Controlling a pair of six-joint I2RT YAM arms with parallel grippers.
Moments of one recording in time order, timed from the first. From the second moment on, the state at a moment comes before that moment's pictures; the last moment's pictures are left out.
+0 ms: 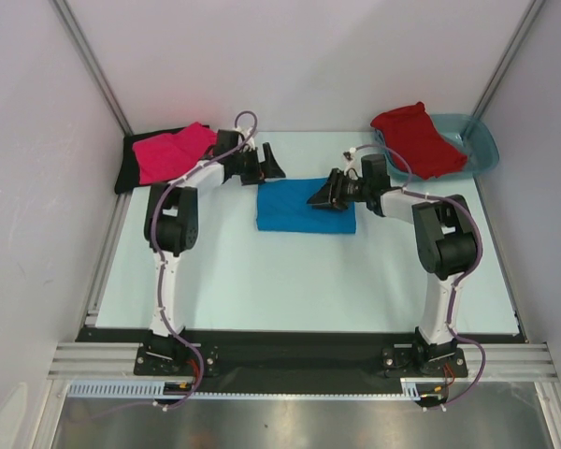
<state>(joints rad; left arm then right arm) -0.22 2.38 1.86 -0.21 0.60 -0.42 0.26 2.00 1.23 0.16 -0.82 0.68</state>
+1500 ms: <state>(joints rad) -0.30 1.81 1.41 -0.09 0.60 -0.45 0.41 2.19 1.27 0.31 -0.80 0.87</state>
